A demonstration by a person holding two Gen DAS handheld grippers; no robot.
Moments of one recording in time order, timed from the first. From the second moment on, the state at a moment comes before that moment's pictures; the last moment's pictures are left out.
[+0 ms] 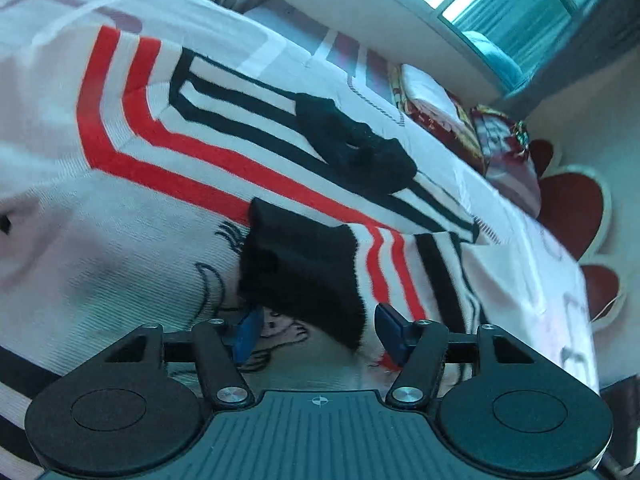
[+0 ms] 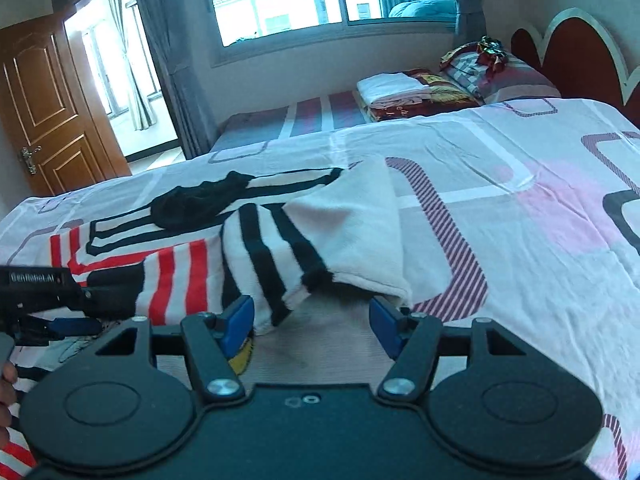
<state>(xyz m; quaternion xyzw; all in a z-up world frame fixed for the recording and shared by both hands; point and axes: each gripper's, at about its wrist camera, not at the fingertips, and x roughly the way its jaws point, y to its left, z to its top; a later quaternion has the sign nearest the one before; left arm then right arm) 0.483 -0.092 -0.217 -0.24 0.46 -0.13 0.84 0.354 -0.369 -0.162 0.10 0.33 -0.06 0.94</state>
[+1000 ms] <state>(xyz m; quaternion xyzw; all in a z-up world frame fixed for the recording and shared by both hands) 0.493 -0.059 -0.214 -0.31 0.43 -0.16 0.83 0.384 -0.392 -0.188 0.11 0.36 -0.10 0.92</state>
